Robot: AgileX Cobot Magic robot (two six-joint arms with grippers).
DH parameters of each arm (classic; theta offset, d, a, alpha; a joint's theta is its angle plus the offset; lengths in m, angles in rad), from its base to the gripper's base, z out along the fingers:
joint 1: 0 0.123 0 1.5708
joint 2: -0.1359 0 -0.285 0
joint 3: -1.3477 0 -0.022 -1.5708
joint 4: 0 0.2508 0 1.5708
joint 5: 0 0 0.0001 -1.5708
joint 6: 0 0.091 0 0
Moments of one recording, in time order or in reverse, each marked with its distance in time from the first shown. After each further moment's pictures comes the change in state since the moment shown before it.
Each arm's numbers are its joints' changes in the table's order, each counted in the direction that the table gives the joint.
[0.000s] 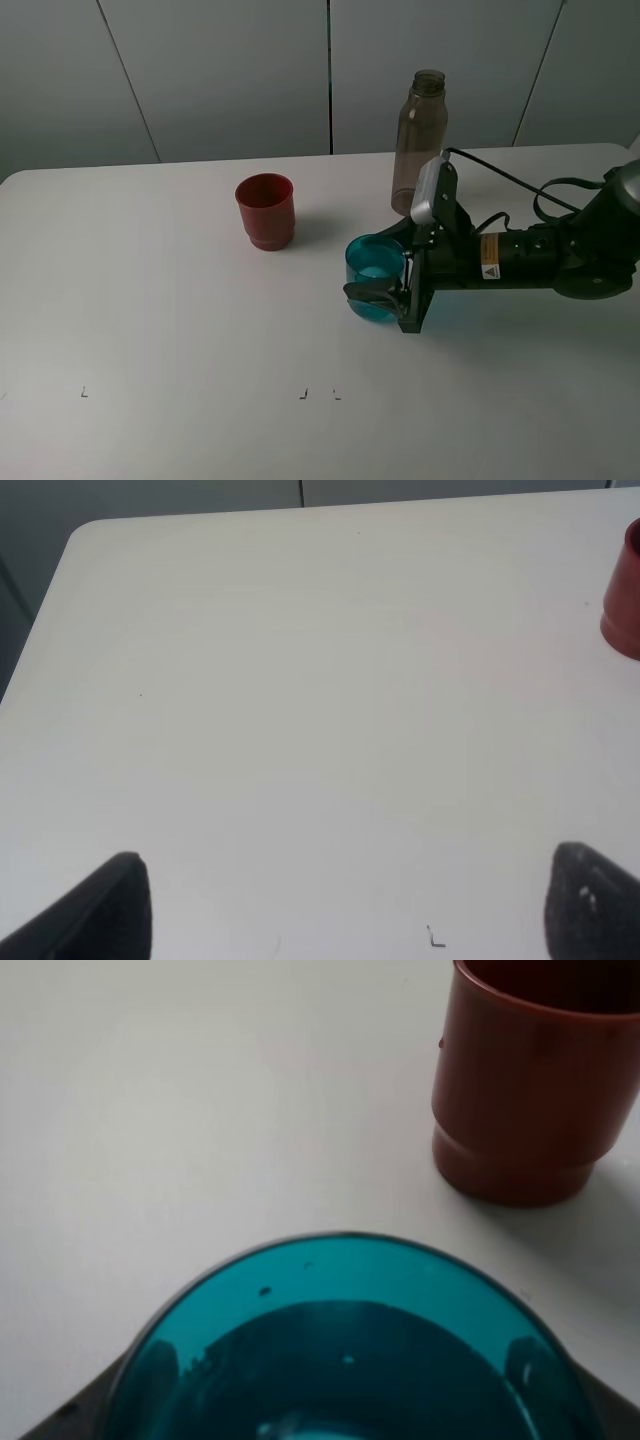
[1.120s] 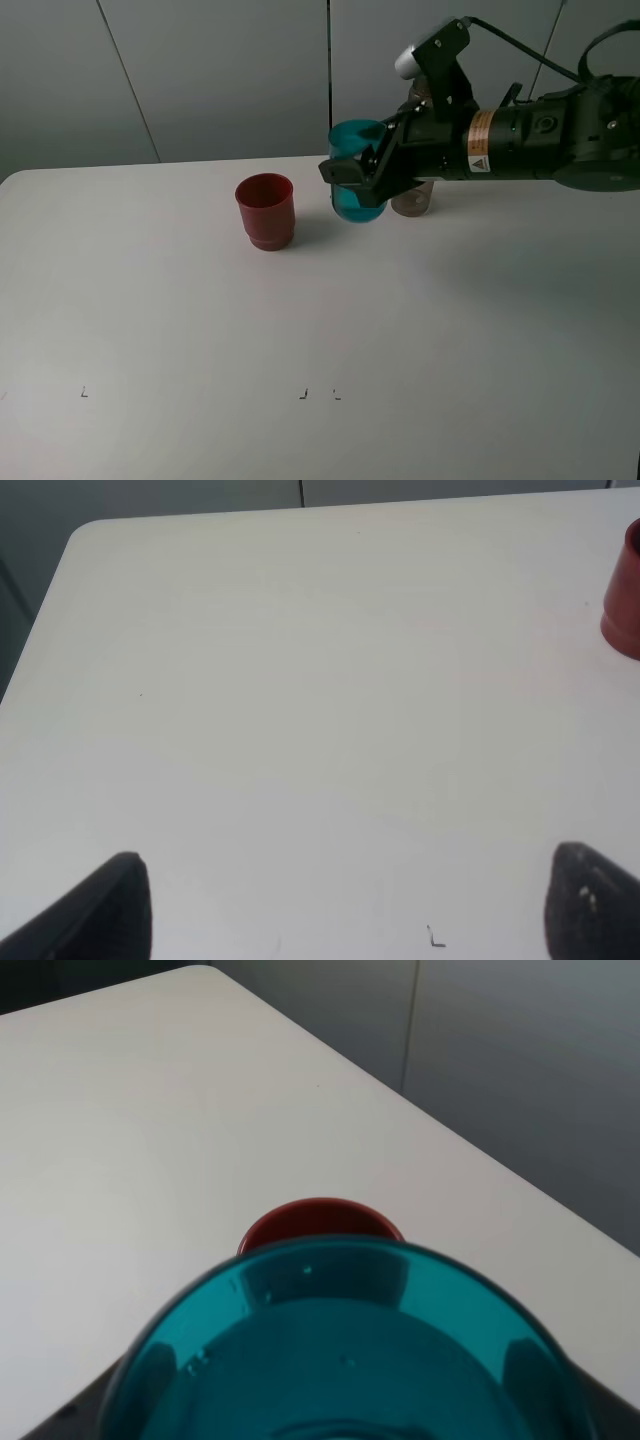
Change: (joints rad) left arm 0.000 0.000 0.000 0.000 0.000 0.000; right arm 0.193 0.408 0.187 0.070 -0.493 0.558
